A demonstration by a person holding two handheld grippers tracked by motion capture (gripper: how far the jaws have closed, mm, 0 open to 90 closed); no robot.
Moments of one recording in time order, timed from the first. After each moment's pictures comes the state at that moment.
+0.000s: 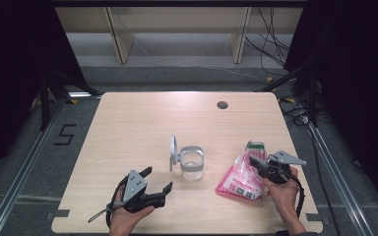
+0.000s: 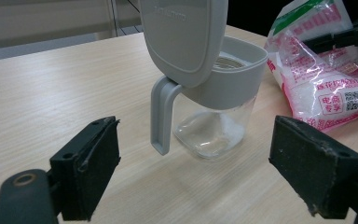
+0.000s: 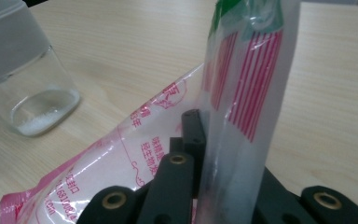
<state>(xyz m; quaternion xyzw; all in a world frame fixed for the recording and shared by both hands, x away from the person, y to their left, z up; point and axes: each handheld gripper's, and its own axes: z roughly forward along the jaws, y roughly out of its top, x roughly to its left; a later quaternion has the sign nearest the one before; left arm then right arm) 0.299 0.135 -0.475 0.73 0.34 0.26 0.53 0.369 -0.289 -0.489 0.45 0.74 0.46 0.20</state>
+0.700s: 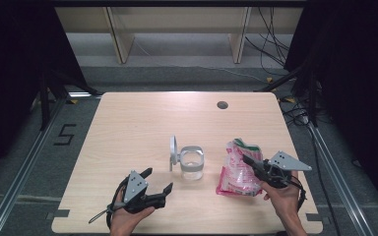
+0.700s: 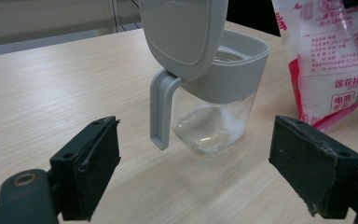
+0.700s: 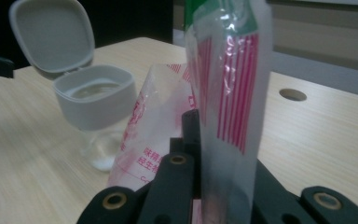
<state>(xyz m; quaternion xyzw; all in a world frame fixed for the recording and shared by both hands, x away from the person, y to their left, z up) 0.299 0.133 -0.480 0.73 0.35 0.26 0.53 0.340 -0.265 -0.445 0.35 0.73 0.54 0.23</state>
